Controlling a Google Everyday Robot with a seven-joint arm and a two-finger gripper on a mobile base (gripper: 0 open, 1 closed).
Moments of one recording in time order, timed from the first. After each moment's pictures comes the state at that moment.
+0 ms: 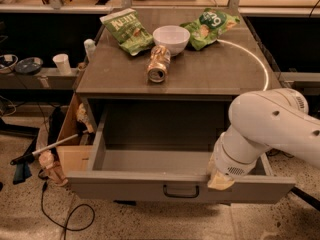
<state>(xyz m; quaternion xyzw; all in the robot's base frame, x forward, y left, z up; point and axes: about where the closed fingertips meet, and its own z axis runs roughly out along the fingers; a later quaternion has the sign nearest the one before) 0.402 -0.151 0.693 -0.63 0.77 0.05 0.07</state>
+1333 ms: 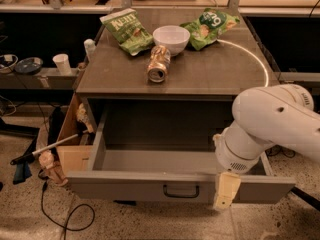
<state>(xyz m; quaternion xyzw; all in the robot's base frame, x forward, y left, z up) 0.412 -0.157 0.701 -0.63 0.77 0.04 0.08</state>
